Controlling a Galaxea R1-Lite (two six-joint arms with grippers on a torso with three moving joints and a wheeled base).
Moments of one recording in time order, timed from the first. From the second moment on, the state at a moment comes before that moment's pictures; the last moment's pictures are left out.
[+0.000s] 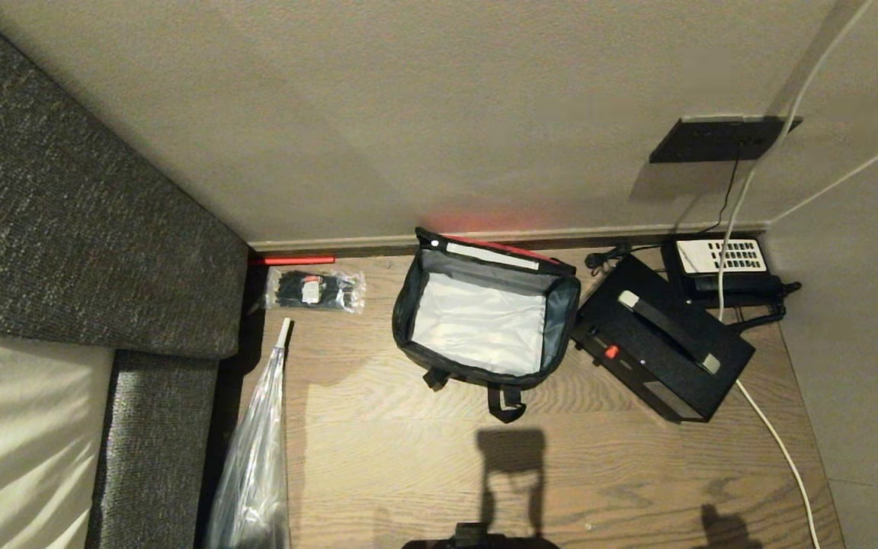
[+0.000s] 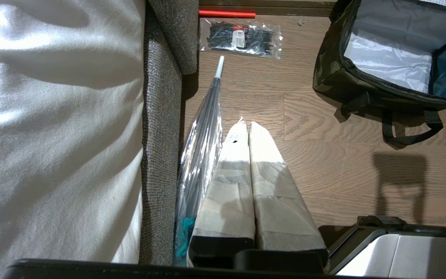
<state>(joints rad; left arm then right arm) 0.00 0.00 0.00 0.00 0.01 -0.01 0.01 0.00 -0.04 0.10 0.01 -0.06</state>
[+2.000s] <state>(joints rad) 0.00 0.00 0.00 0.00 0.01 -0.01 0.10 1.93 -1.01 -0.36 -0.58 -0.43</state>
